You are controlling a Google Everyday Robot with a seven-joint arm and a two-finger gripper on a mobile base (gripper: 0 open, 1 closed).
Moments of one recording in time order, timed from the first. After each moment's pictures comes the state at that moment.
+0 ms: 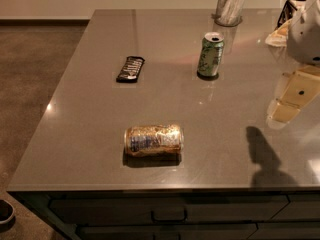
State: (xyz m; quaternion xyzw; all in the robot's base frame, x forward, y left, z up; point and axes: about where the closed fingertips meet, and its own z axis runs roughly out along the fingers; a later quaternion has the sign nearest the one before) arm 0.438 -0.213 0.989 -0.60 0.78 -0.05 0.18
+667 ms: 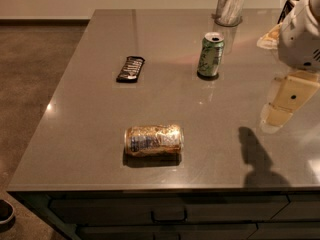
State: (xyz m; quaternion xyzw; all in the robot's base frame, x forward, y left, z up) arm 0.436 -0.200 0.984 -0.62 0.77 -0.05 0.18
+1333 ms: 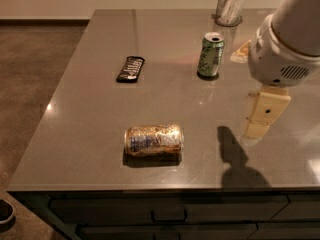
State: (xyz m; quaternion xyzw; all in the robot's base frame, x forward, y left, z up) arm 0.431 -0.166 0.959 -0.66 0.74 -0.03 0.16
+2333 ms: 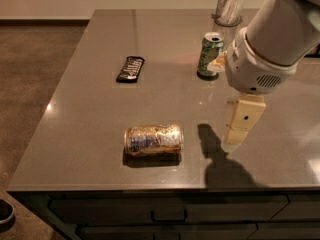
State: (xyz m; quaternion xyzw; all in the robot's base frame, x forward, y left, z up) arm 0.433 -0.128 0.937 -0.69 0.70 0.01 0.17
